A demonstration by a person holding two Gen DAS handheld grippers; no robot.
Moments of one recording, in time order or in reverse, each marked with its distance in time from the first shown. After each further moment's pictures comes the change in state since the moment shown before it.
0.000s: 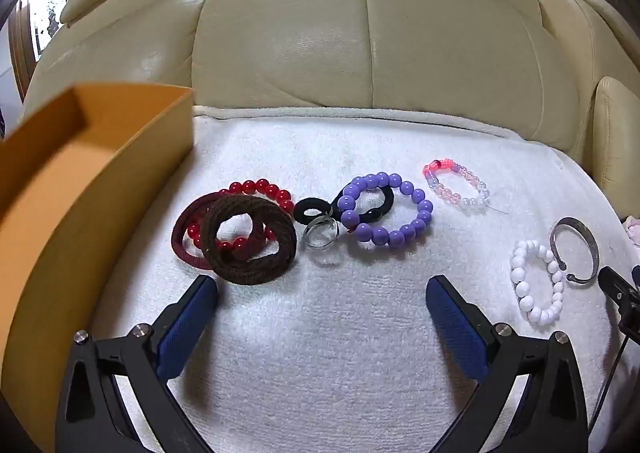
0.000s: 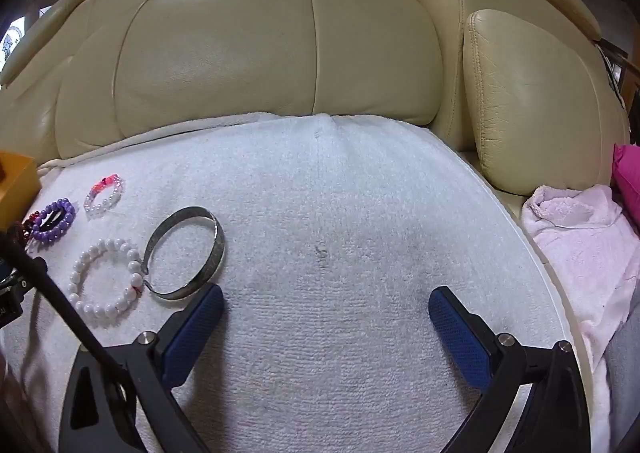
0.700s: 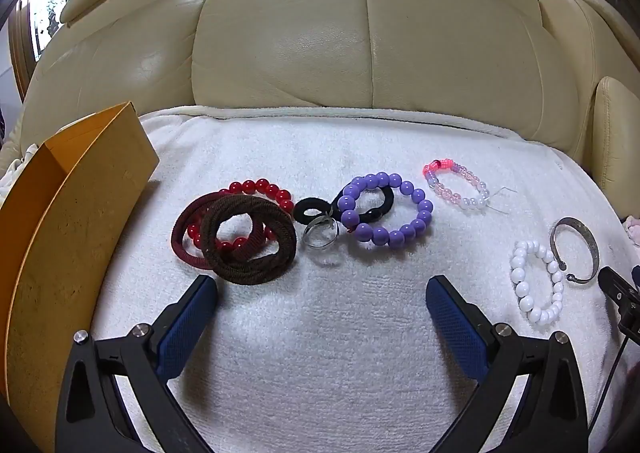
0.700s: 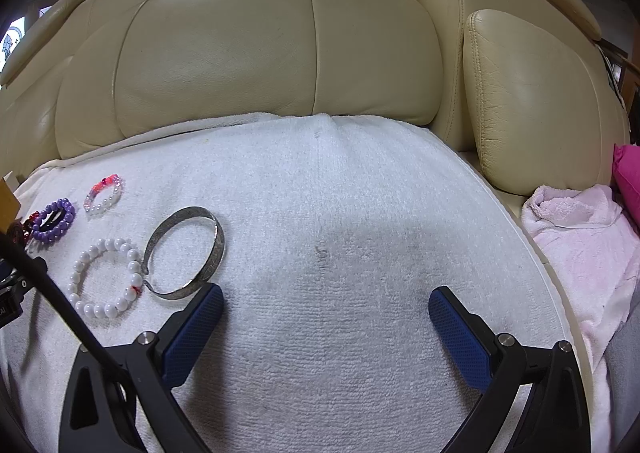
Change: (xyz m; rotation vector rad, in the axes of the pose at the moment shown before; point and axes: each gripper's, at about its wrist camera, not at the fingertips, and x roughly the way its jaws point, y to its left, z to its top) left arm -0.001 0.005 0.002 -0.005 0.001 -0.005; right arm 0.002 -0.001 0.003 0.000 0.001 0.000
